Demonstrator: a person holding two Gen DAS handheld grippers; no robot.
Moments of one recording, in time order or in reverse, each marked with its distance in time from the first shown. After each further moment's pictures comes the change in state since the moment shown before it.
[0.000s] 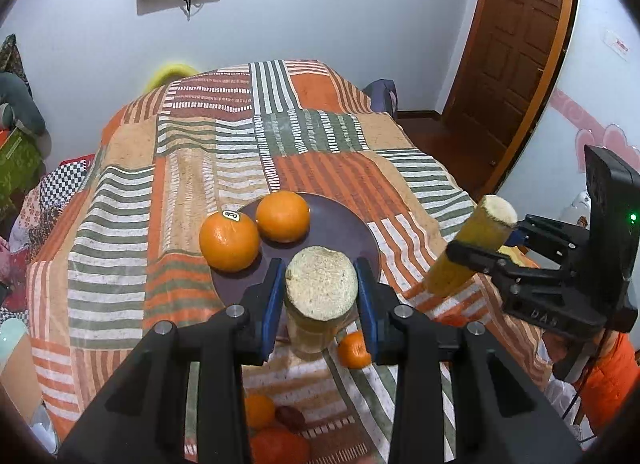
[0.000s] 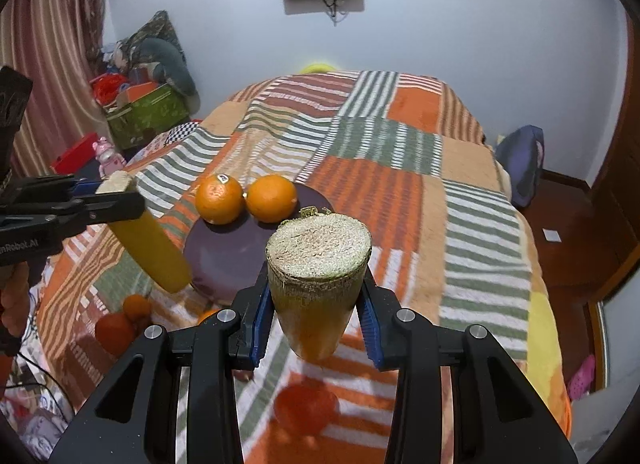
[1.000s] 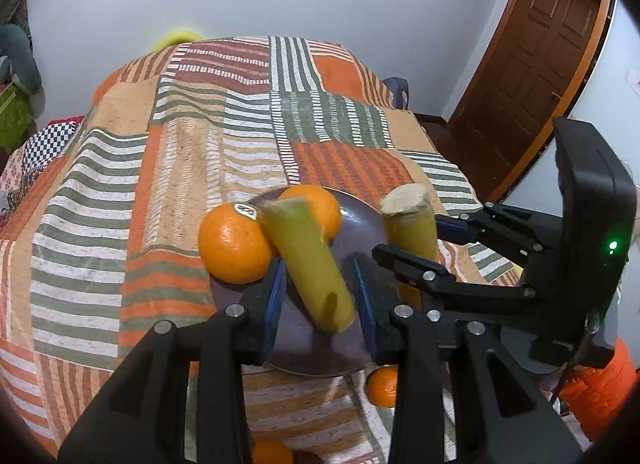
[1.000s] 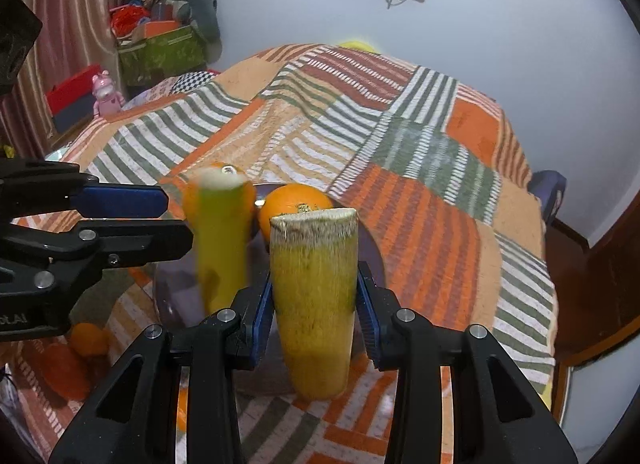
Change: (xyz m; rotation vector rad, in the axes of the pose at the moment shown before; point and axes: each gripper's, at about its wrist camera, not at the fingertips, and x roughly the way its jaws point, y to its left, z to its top) left arm 0.055 0.051 0.005 -0.118 0.035 -0.045; right arm 0.084 0.049 0.038 -0.232 0.115 -0.030
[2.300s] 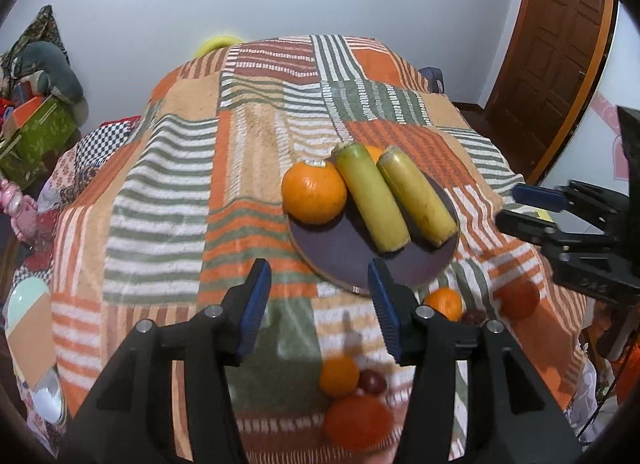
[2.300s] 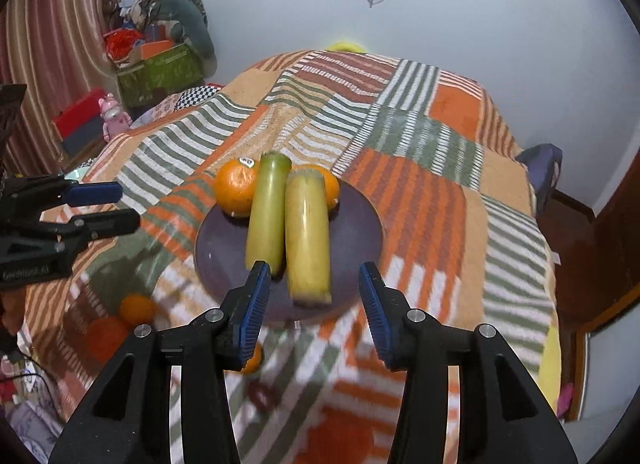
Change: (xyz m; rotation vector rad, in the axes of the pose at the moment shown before) left arm -0.062 0.011 -0.050 0.030 0.013 0.182; right arm -0.063 -0.007 -0.040 0.131 -0.023 0.025
